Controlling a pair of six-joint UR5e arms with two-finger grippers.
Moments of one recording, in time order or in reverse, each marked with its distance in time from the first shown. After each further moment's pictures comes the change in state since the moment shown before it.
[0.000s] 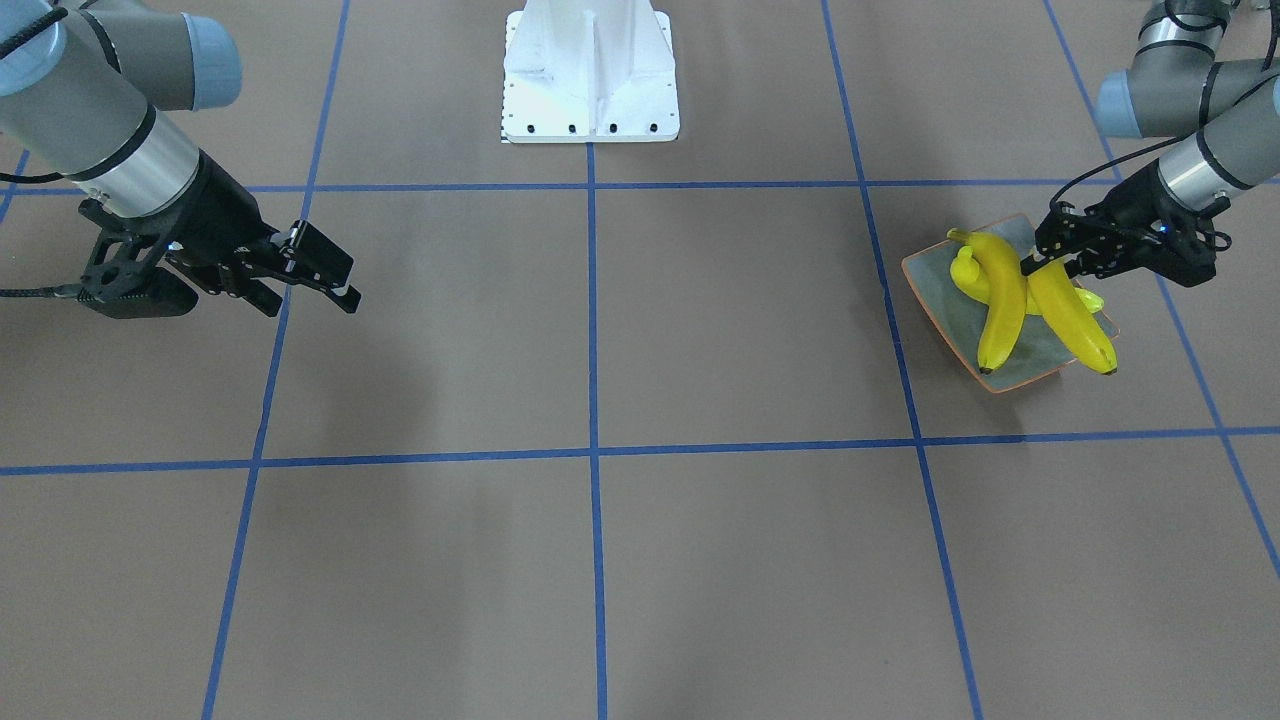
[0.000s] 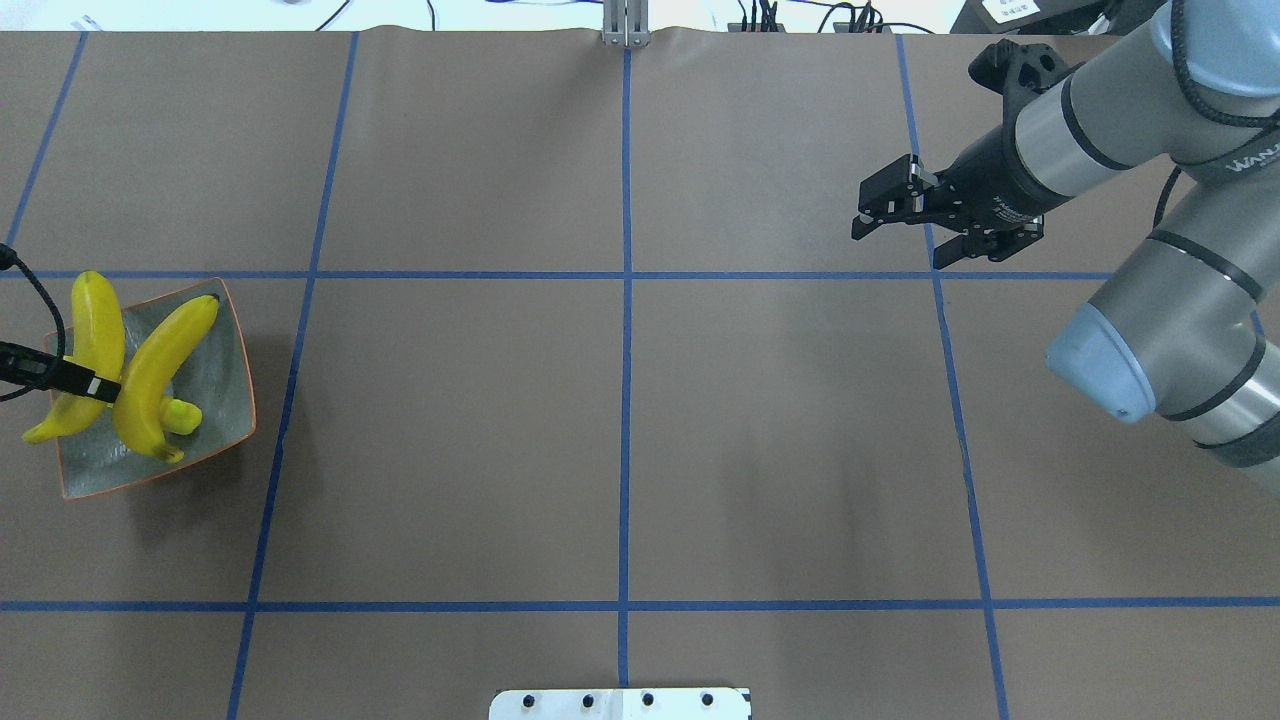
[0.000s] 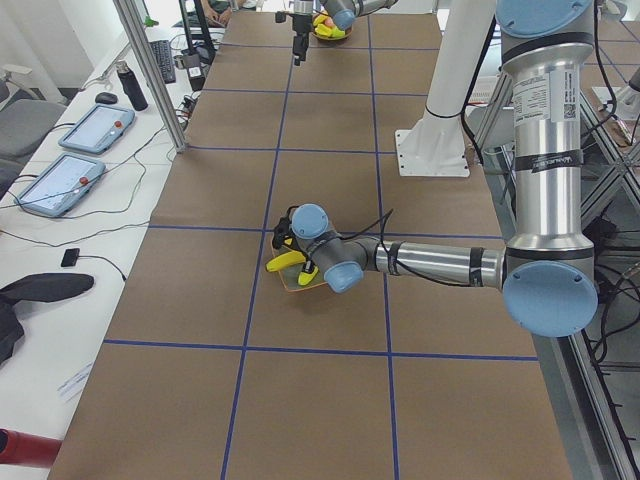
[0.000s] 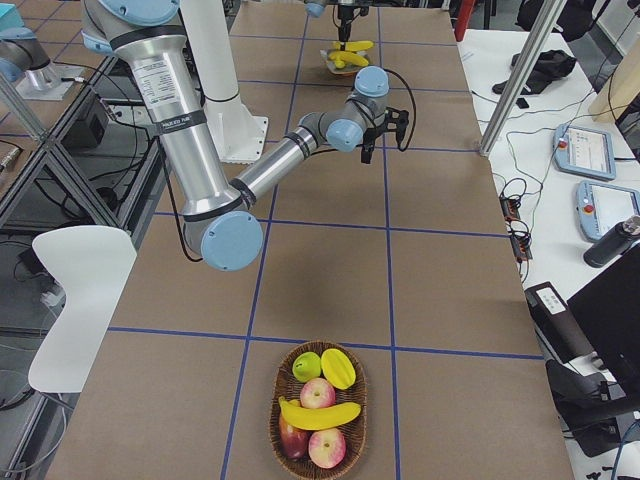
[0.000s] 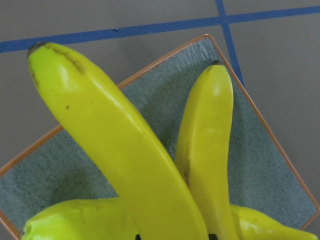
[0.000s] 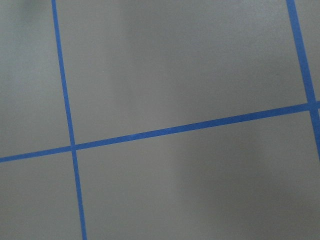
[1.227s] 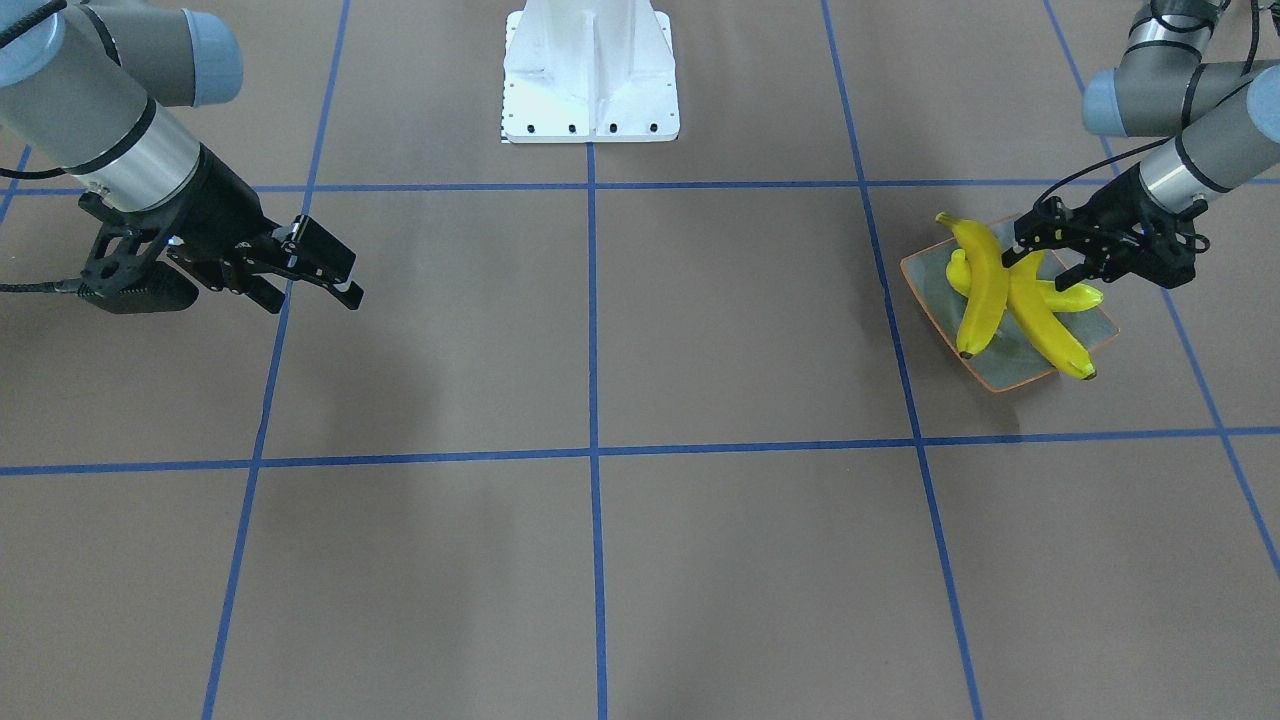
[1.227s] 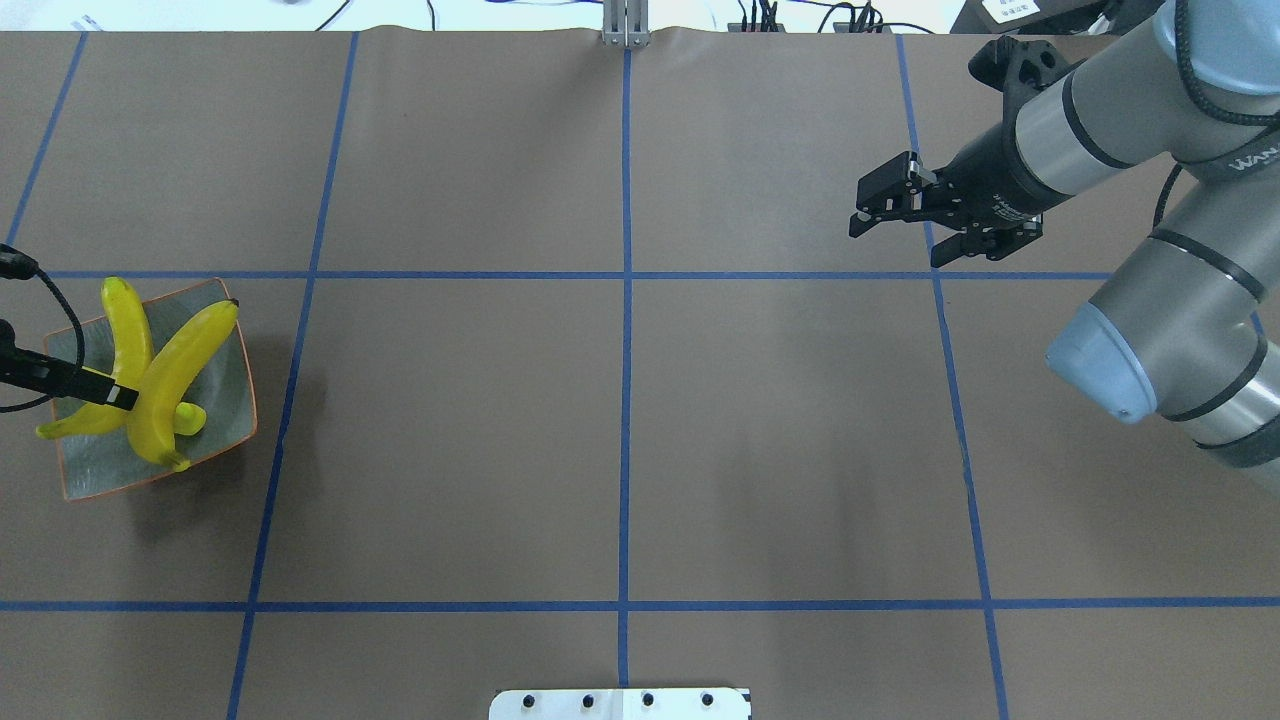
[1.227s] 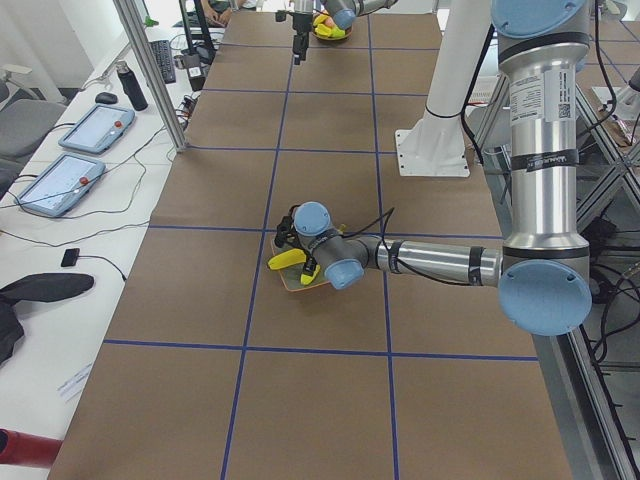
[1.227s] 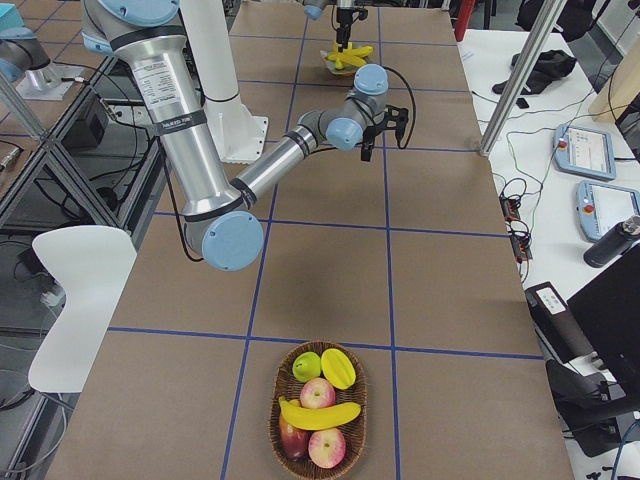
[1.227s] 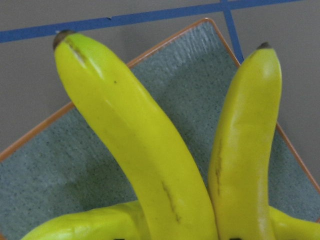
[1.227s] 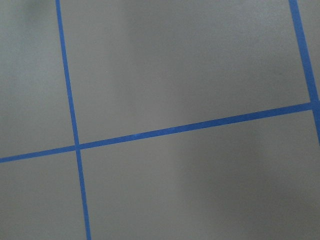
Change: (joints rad) left arm 0.035 -0.007 0.000 0.001 0.030 -0.001; right arm 0.000 0.006 0.007 0.000 0.000 0.011
